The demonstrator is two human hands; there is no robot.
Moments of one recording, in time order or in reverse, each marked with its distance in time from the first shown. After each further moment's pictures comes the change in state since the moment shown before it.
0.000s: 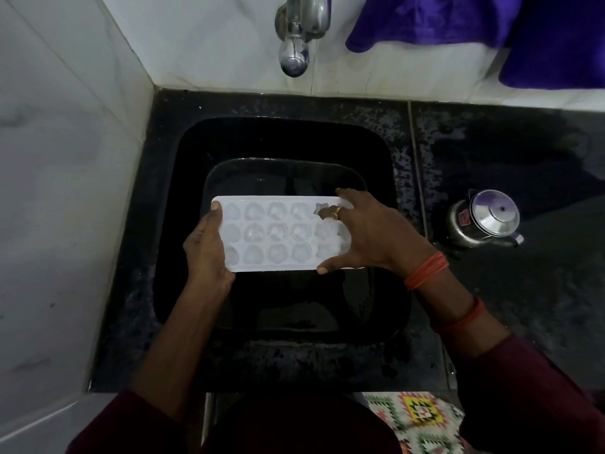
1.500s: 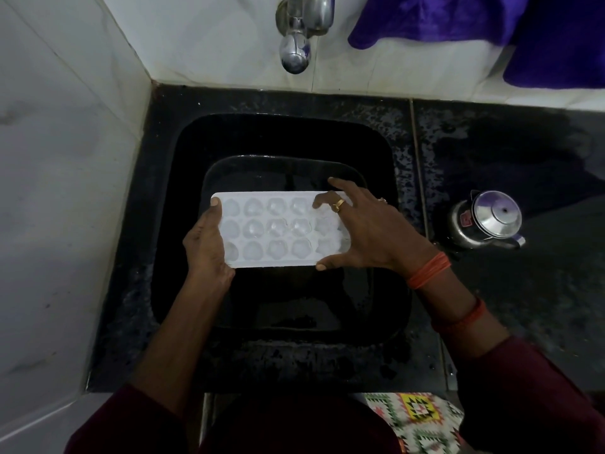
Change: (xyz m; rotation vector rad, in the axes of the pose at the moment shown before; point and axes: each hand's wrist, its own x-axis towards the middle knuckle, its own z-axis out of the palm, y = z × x) left_hand 0.006 0.001 0.004 -0.011 0.004 -0.031; right_hand 0.005 0.004 0.003 0.060 0.080 -0.078
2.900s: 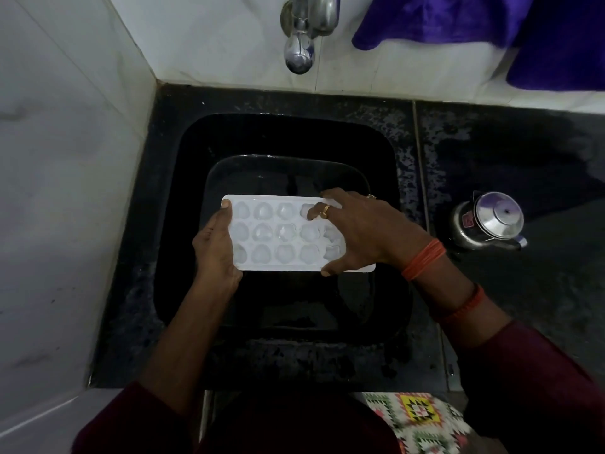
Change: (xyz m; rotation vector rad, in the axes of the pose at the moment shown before) left_hand -0.004 -0.007 0.001 0.014 -0.021 -0.013; right_hand 0.008 -0.014 -0.013 -0.160 -0.161 -0.084
